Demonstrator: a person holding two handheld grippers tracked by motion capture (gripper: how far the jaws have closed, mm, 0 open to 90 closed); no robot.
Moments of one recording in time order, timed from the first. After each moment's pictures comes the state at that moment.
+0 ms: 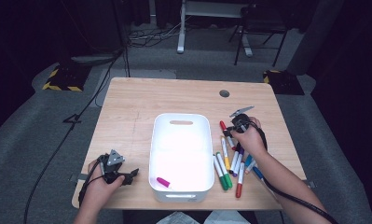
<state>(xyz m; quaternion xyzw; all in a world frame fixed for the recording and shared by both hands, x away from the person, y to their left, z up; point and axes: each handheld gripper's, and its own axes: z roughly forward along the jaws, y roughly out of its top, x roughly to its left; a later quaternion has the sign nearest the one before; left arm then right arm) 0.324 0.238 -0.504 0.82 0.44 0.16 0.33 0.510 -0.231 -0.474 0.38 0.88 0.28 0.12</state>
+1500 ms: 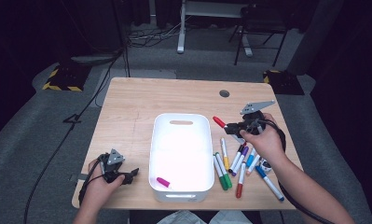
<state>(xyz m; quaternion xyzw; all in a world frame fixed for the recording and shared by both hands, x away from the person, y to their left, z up) 0.327 0.238 -0.504 0.82 0.44 0.16 0.33 0.426 -0.220 -0.353 0.30 0.87 0.38 0.10</state>
